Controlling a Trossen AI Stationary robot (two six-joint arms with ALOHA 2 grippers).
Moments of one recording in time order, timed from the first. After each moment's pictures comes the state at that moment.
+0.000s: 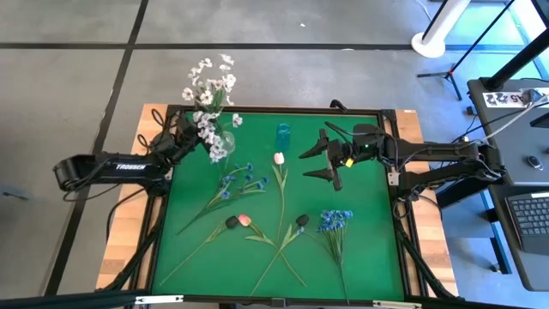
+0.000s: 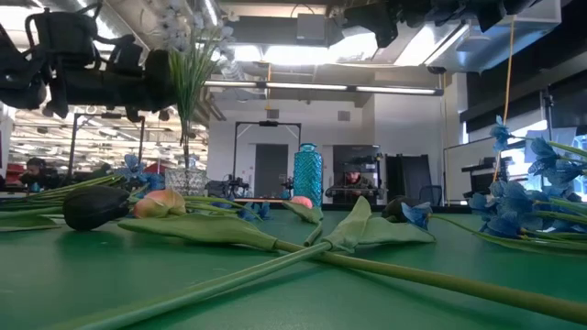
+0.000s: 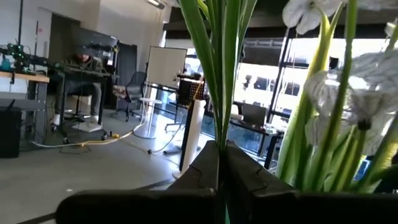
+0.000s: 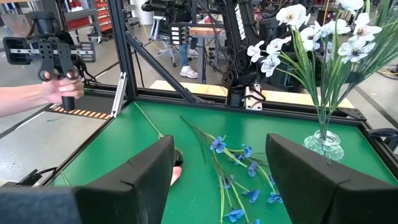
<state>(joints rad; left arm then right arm) 0.62 1.01 0.04 1.19 -0.19 -0.15 -0.14 1.14 0.82 0.16 -0.37 -0.08</state>
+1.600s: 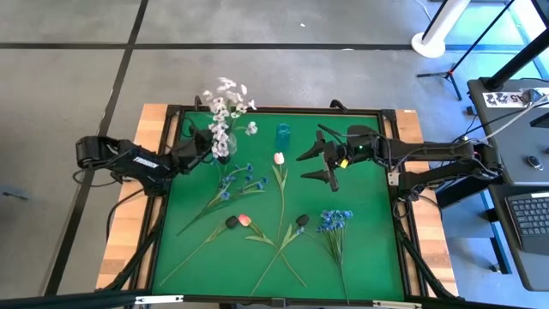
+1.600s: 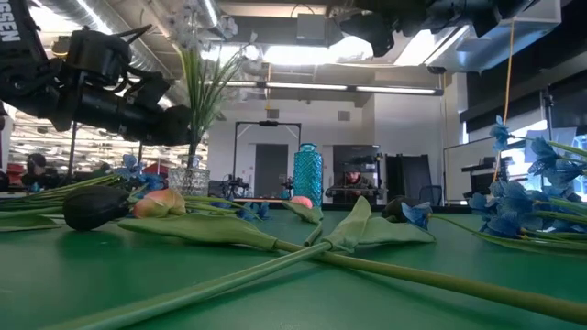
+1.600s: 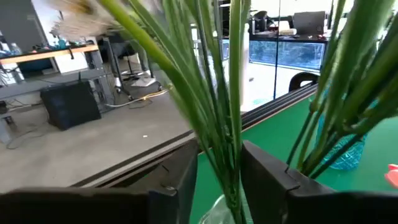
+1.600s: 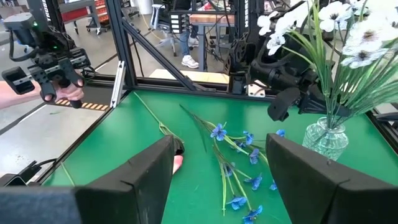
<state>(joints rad) 0.39 1.30 0.07 1.13 -0.59 0.04 -0.14 1.18 0.82 0.16 -0.37 -0.08</state>
